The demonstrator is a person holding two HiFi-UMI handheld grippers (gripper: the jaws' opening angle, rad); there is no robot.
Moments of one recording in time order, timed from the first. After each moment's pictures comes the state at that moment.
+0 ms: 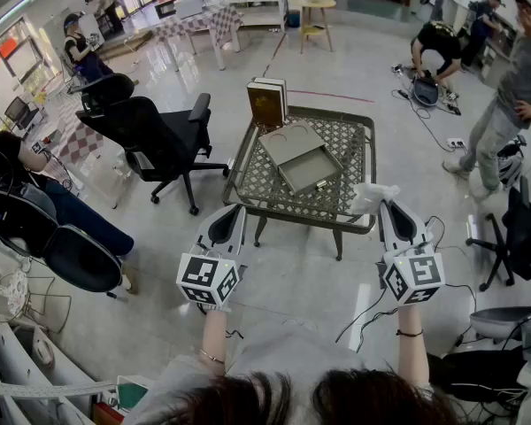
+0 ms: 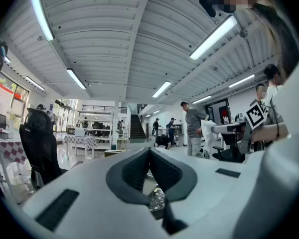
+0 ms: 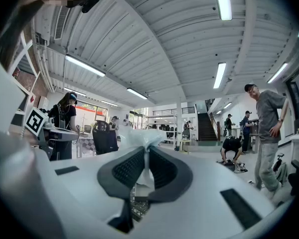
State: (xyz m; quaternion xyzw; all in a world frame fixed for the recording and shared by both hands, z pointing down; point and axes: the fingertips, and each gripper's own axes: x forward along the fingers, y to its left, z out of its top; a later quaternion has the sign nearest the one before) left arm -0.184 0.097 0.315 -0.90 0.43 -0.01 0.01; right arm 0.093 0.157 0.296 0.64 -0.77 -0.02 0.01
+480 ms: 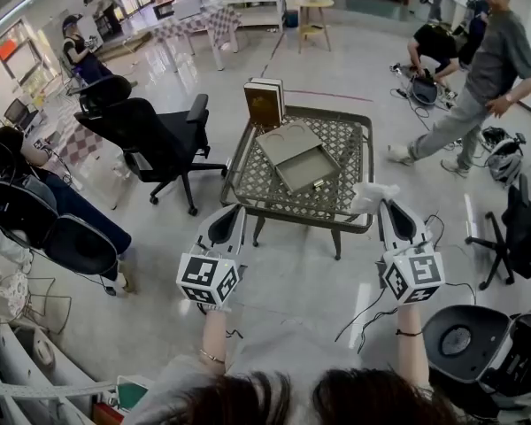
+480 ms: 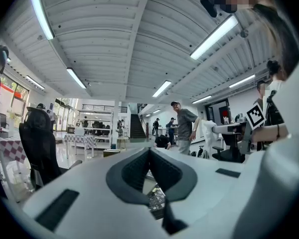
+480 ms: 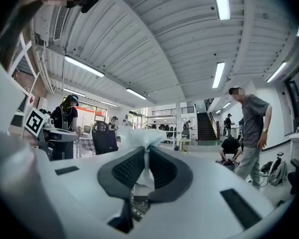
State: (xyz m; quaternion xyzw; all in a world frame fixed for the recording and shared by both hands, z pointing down) left arm -0.173 0.102 0.317 -0.90 0.43 -0.01 0.01; right arm 0.105 0.162 0.297 0.64 -0.77 -0.02 0.01
